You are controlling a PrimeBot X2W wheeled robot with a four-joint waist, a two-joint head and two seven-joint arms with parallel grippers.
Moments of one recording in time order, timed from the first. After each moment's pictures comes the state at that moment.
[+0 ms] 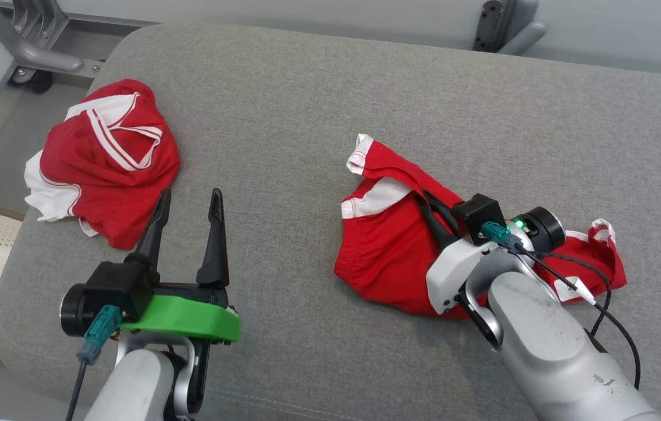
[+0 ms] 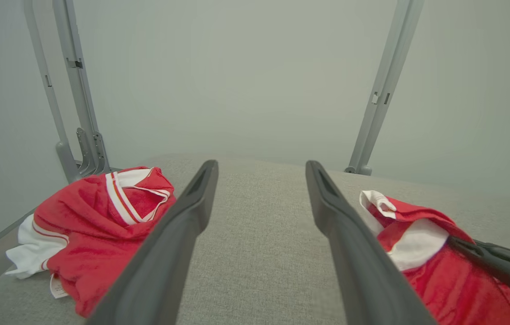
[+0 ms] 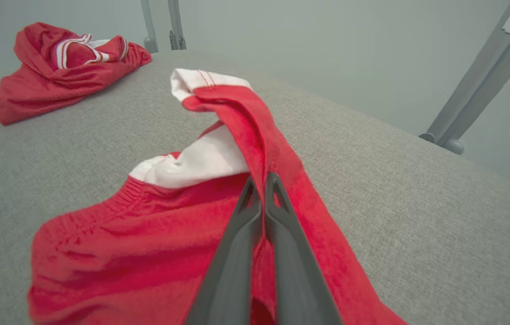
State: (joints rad) left arm -0.24 0.20 -0.37 0.08 -0.44 0.14 -0.24; right arm -0.59 -0.05 0.39 0.75 0.07 0.13 -0.23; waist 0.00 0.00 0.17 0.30
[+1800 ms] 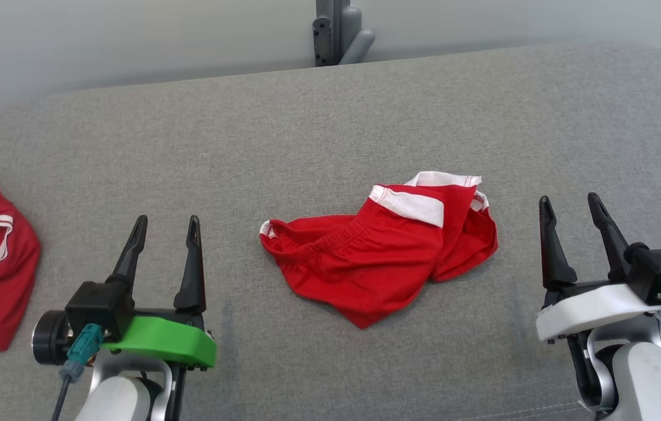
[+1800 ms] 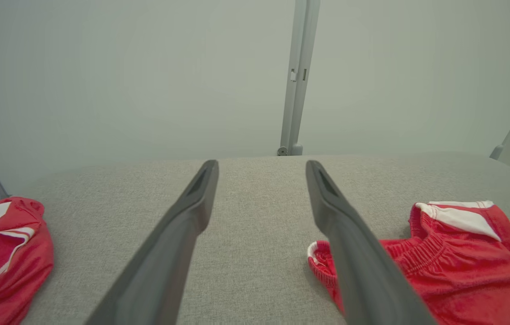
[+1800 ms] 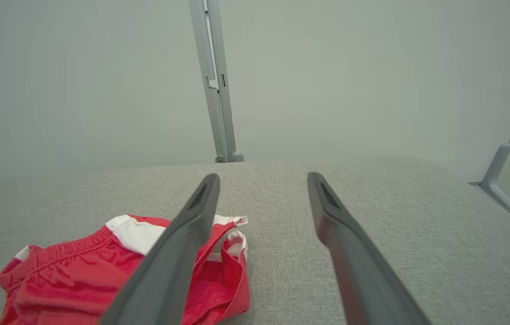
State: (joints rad) left arm -0.17 0.29 -0.38 0.01 -0.44 0.19 -0.17; right arm -0.13 -0.05 -0.05 0.05 0.12 0.13 -0.14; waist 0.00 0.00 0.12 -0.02
